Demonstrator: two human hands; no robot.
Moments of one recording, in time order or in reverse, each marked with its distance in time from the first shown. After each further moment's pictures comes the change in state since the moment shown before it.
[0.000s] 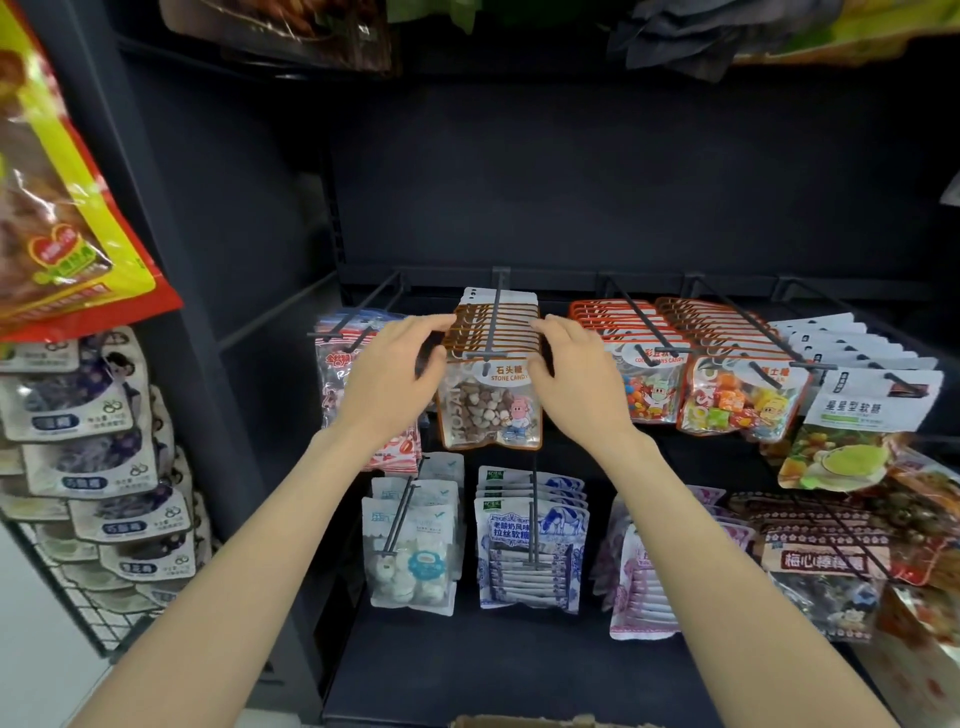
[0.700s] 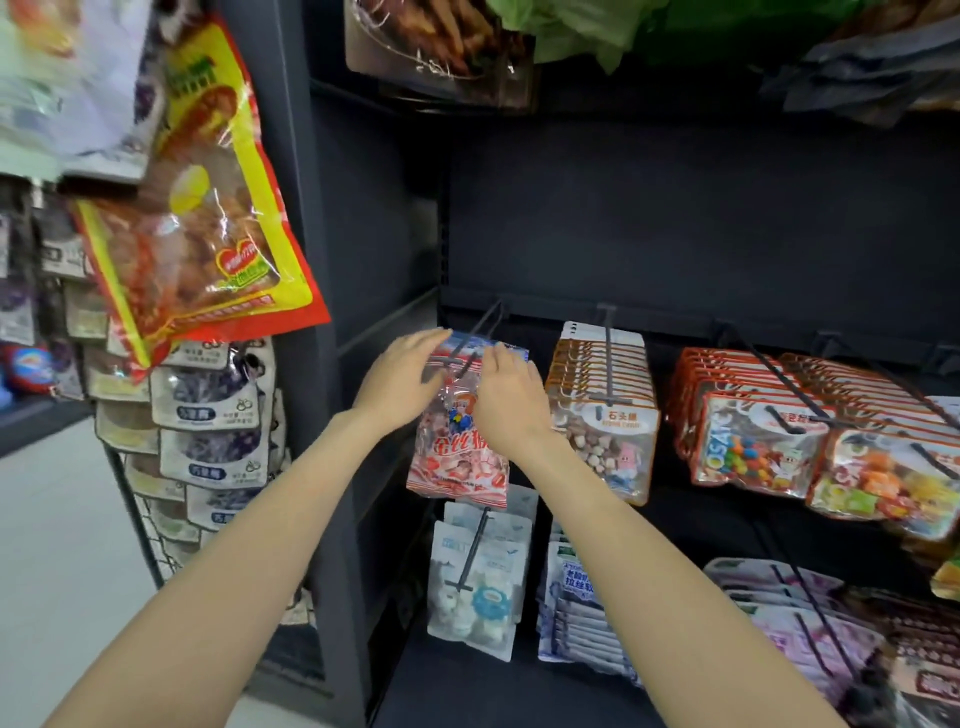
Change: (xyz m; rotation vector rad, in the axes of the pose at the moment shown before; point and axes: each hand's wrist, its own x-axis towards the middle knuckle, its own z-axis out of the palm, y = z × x) left_hand 0.012 -0.125 -0.035 0.121 -0.128 -0.222; right_hand 0.053 -0.121 0.105 -0.223 -0.343 -0.158
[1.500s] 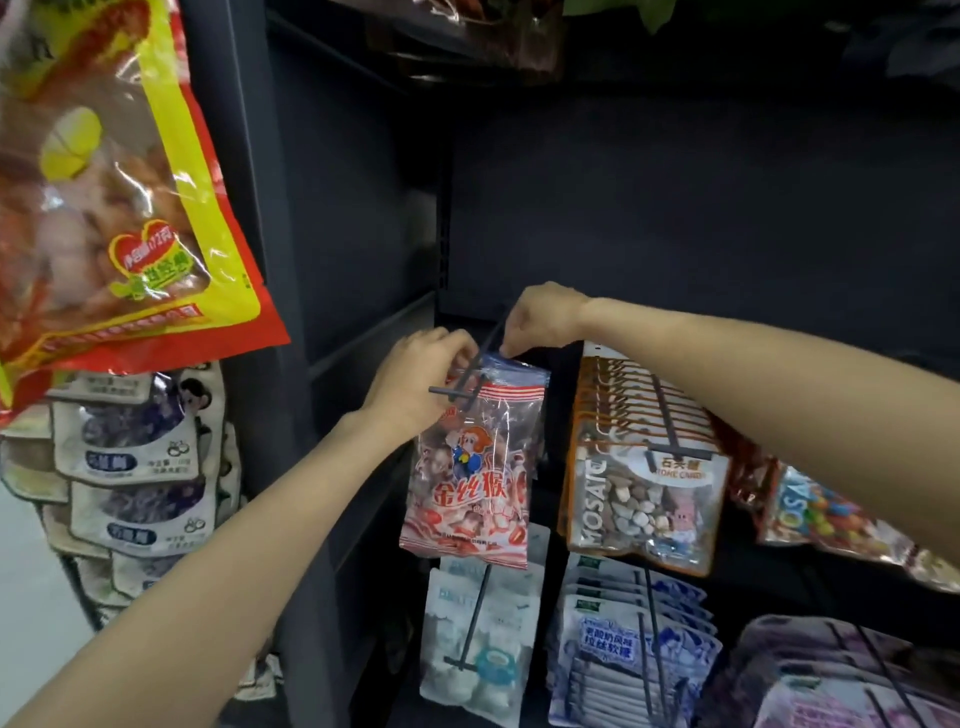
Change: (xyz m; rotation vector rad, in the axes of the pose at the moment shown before) left_hand 0.045 0.002 0.009 0.120 0.055 0.169; right_hand 0.134 0.052 -0.055 0.012 -0.311 -0.091
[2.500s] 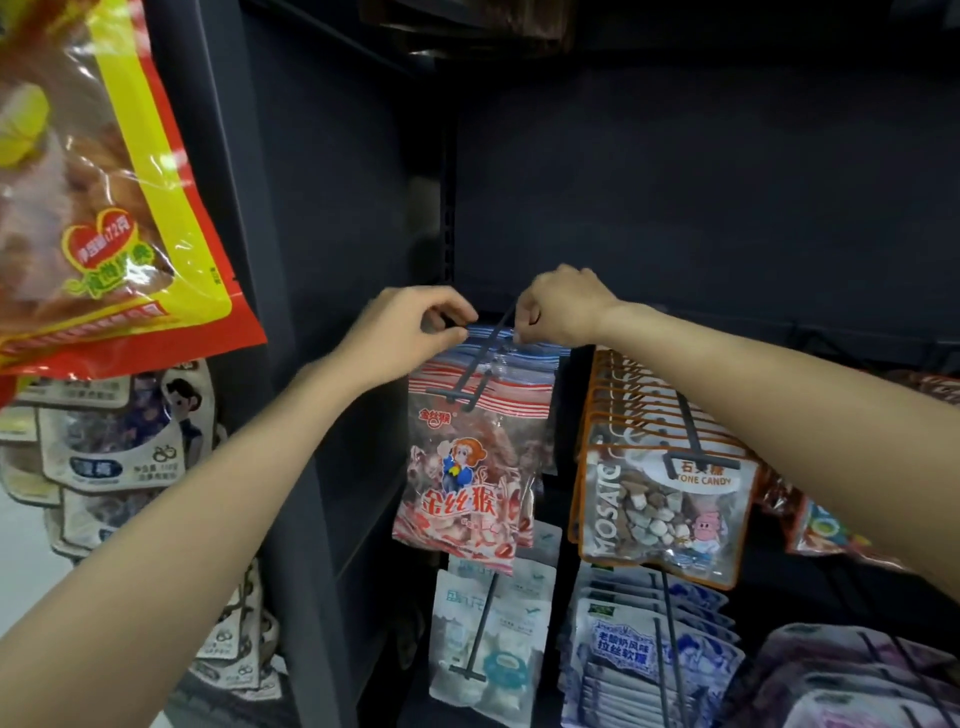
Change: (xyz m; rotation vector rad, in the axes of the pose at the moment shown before) left_hand 0.028 -0.020 -0.028 -0.260 -0.088 -0.079; right_hand 0.014 0.016 0.014 -0.215 0.253 -0.082
